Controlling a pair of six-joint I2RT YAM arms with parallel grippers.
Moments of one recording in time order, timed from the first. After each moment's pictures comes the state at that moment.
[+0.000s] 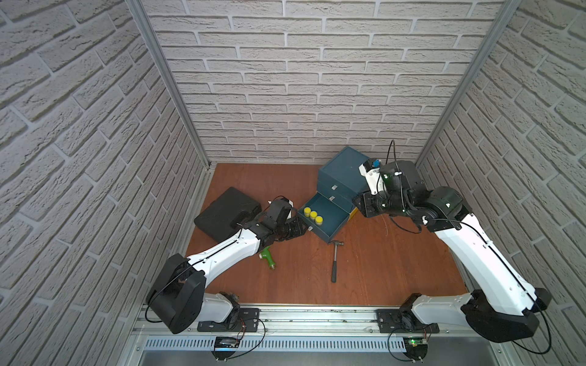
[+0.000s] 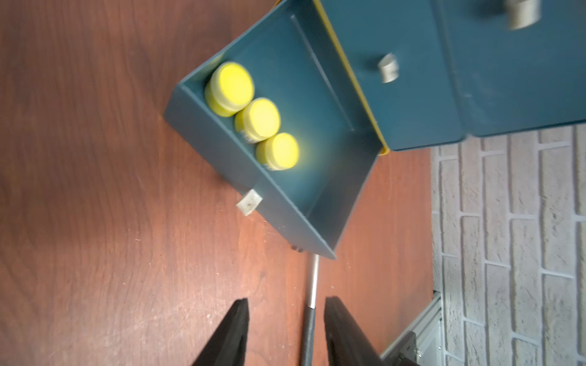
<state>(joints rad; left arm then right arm) -0.64 1.38 0.81 -0.21 0.23 -0.86 0.59 1.28 1.70 -1.22 0.08 0.31</state>
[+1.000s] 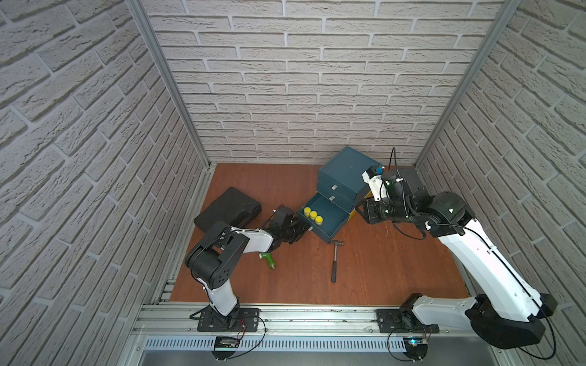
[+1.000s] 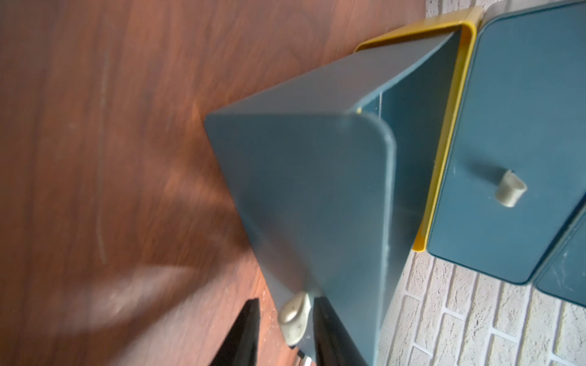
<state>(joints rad) -0.60 1.73 0.72 0.36 0.29 -1.25 0.59 1.25 1.66 -1.25 0.07 0.34</state>
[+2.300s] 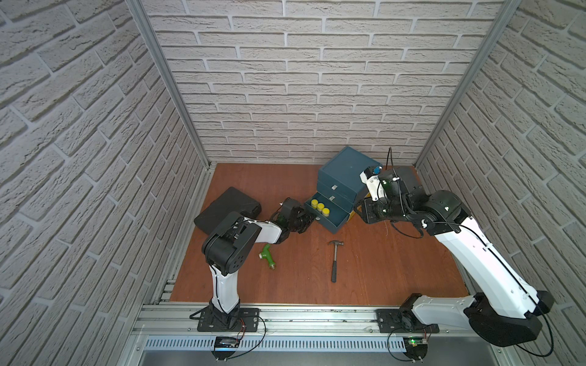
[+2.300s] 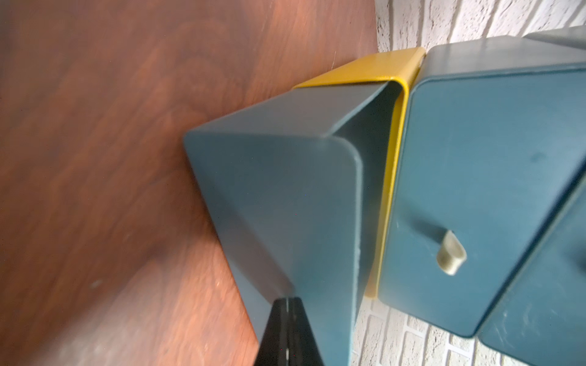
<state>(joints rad) -0.61 1.91 0.91 0.48 0.28 -1.33 0.59 1.27 1.66 -1.25 0.06 0.34</state>
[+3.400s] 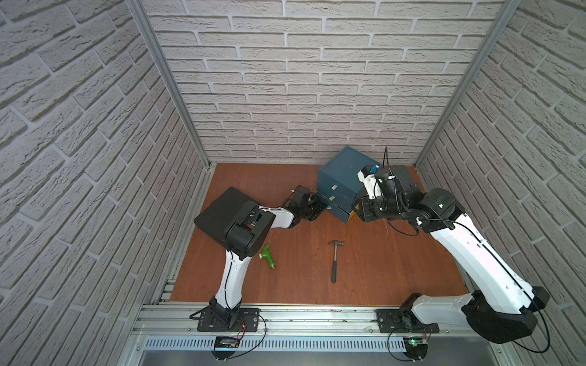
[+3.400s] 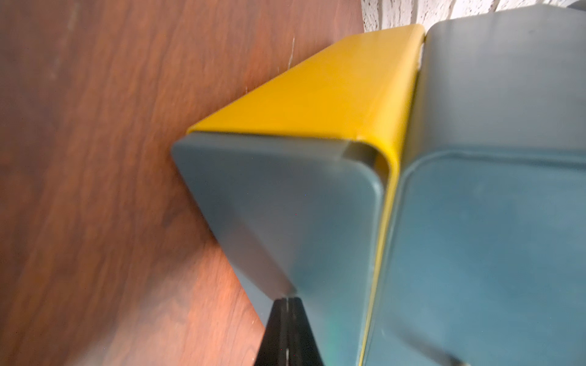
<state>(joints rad) -0.60 2.15 1.25 0.39 0.37 -1.30 0.59 1.29 1.66 -1.23 0.07 0.34</state>
